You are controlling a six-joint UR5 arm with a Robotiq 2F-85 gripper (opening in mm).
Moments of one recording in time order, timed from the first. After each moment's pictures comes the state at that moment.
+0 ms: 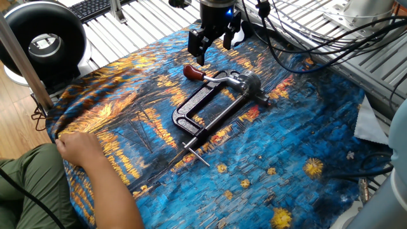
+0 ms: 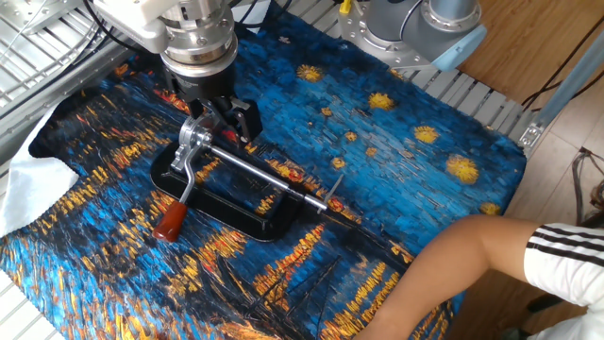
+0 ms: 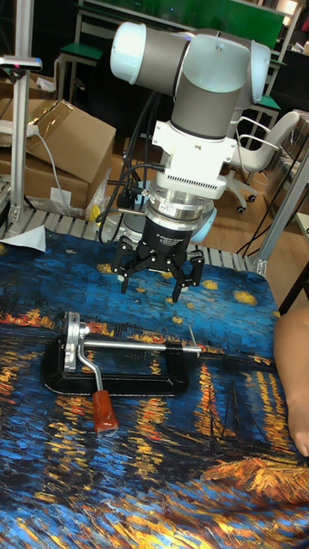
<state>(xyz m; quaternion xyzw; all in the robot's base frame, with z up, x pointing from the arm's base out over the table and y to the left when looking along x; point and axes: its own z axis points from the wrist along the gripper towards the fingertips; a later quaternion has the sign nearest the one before) 0.544 0.002 0.190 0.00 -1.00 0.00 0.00</state>
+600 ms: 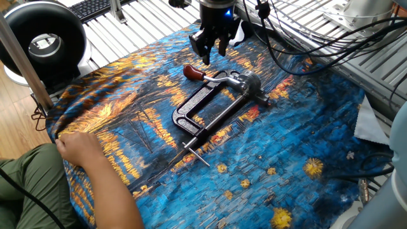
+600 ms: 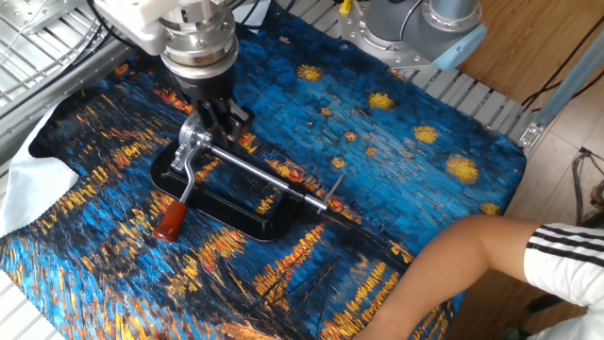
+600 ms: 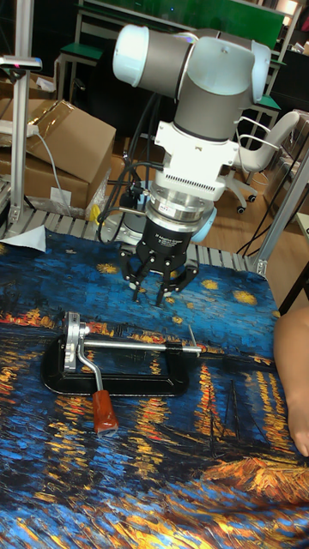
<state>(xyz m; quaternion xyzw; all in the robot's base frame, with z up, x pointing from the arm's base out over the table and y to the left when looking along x) 0.547 0.000 0.188 -0.04 -1.00 0.01 -0.01</state>
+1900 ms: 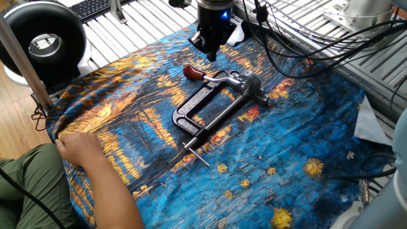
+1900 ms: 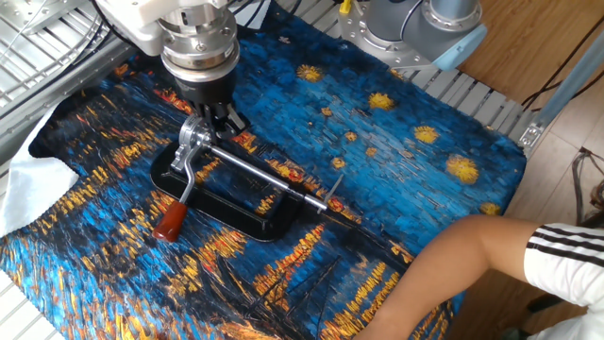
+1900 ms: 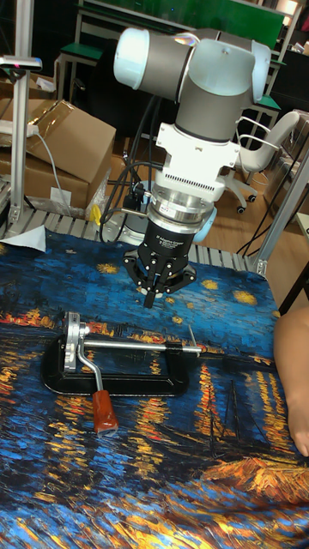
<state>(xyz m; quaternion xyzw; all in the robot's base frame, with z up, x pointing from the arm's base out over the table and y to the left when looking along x) 0.551 0.004 0.186 -0.05 -1.00 0.00 -0.02</state>
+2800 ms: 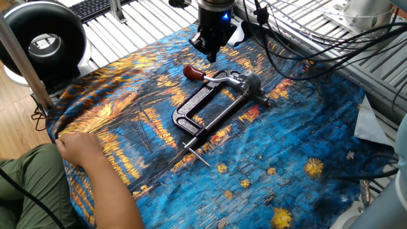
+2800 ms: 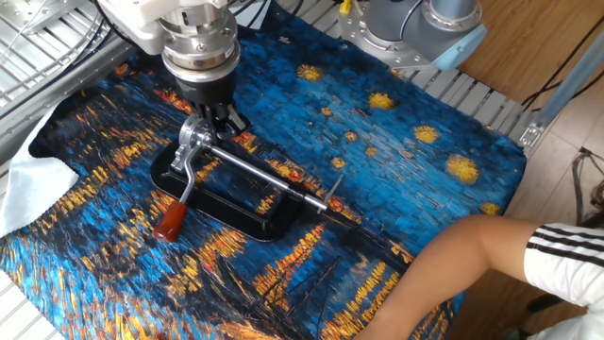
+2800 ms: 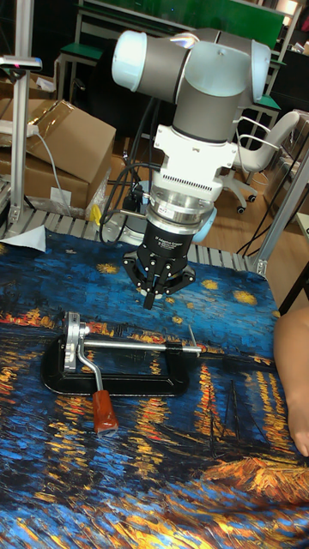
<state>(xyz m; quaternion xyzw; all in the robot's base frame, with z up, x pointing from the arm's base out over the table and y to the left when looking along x) 0.554 0.005 0.184 -0.05 -1.00 0.00 -0.02</state>
